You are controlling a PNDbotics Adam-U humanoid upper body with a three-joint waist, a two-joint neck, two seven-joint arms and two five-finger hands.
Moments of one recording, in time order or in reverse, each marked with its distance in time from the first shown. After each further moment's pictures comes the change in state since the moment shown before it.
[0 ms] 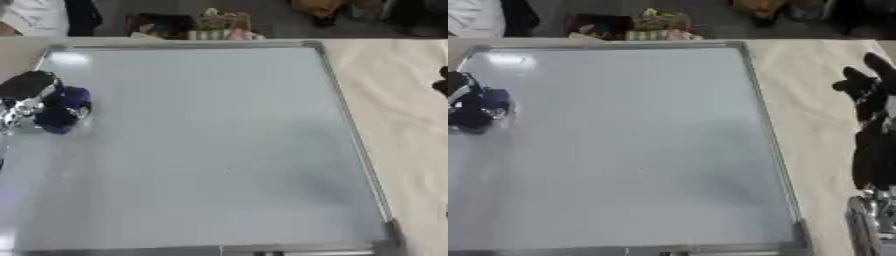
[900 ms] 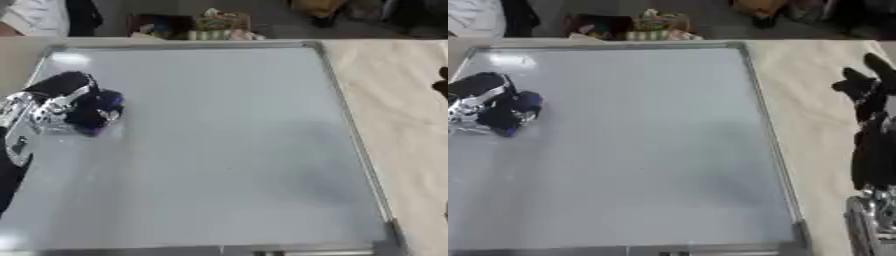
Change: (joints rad) left arm -0.011 -0.062 -0.077 -0.074 0.077 -0.059 -0.106; right arm -0.004 0.007 0.000 0.000 0.000 0.002 -0.002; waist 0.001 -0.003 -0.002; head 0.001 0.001
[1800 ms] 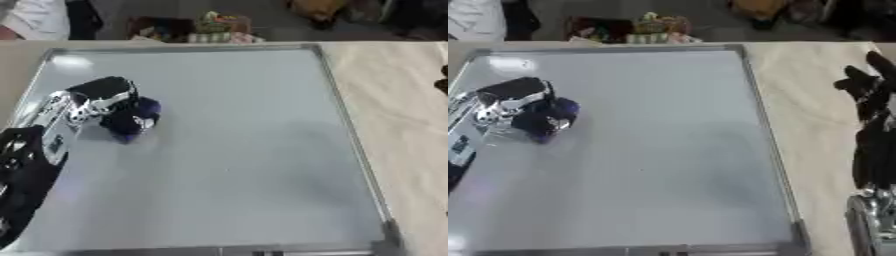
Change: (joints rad) left arm -0.019 -0.070 -0.073 -0.037 0.038 -0.054 -0.074; right arm -0.004 0.000 0.000 0.000 -0.003 0.001 -0.001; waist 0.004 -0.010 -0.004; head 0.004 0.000
